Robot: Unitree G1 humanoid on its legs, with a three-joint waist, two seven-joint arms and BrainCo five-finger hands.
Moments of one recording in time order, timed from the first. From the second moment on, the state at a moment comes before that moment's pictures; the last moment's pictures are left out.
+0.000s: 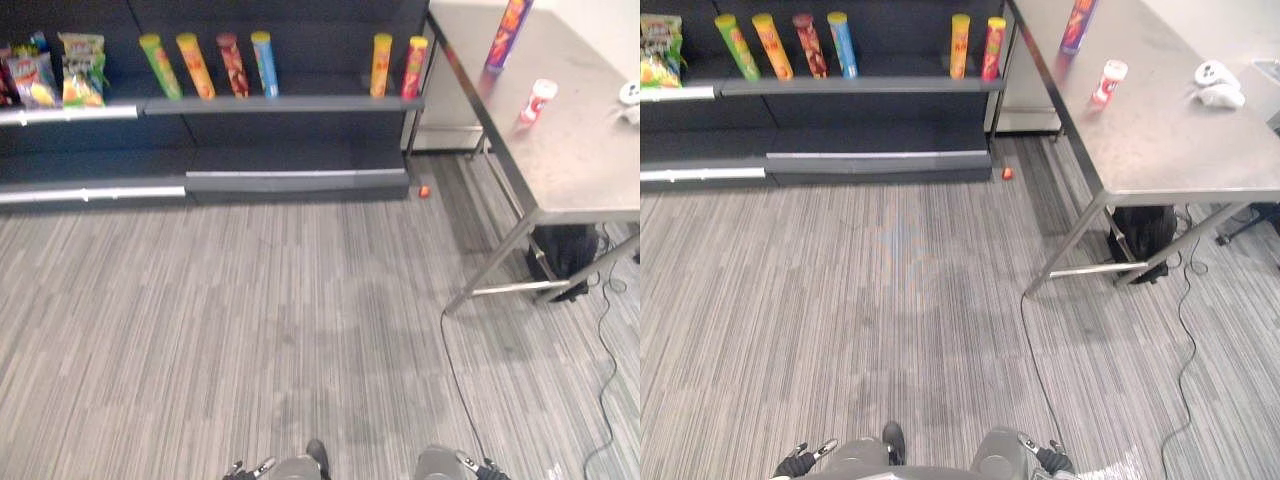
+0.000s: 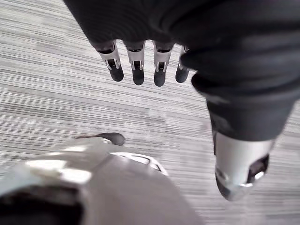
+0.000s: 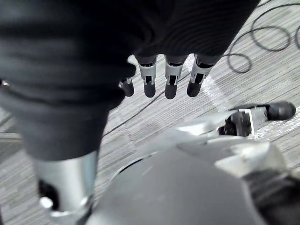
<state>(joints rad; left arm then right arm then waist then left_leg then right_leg) 0.08 0.15 0.11 1.23 -0.18 -0.15 0.03 0.04 -0.08 -0.36 1.22 0.08 -0.15 0.01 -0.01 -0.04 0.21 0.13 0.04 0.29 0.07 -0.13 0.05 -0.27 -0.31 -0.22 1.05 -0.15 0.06</state>
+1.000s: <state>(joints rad) 0.14 0.06 0.31 1.20 -0.29 -0.17 0.00 0.10 -0.09 -0.34 1.19 0.10 -0.17 -0.02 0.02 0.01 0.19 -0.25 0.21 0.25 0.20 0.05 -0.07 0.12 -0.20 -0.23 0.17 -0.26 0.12</state>
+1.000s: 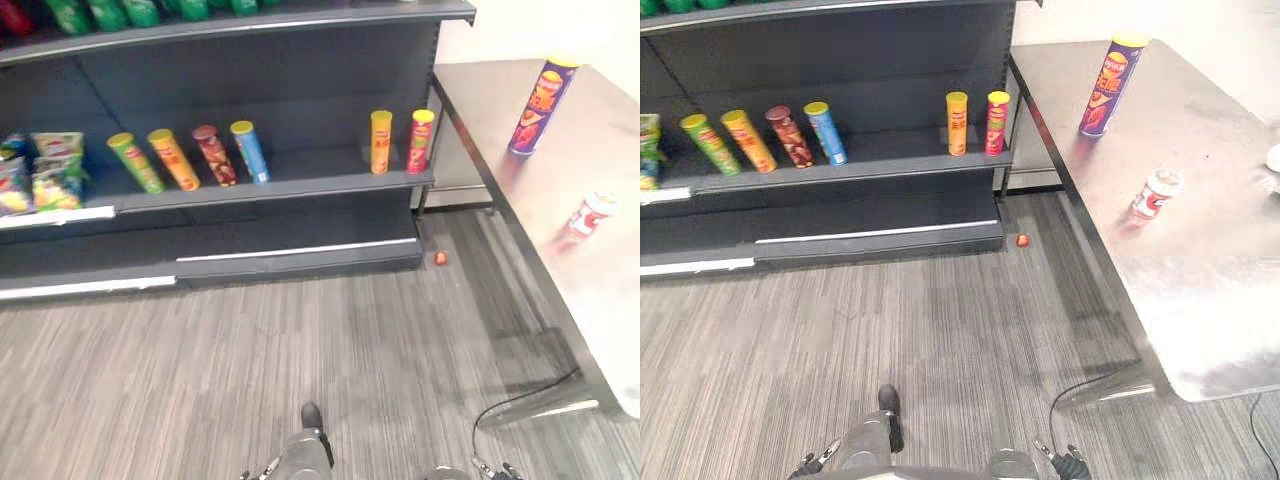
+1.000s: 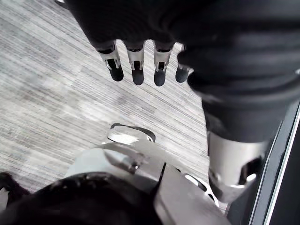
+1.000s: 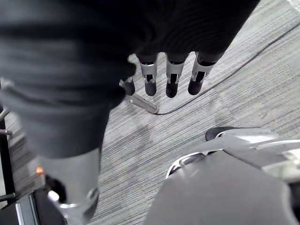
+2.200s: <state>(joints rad) 0.12 0.09 0.15 1.22 -0.27 -0.16 -0.10 0.10 -0.13 -0.31 1.19 0.04 -0.15 0.01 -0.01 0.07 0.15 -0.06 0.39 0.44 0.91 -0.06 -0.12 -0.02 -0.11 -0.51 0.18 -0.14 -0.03</state>
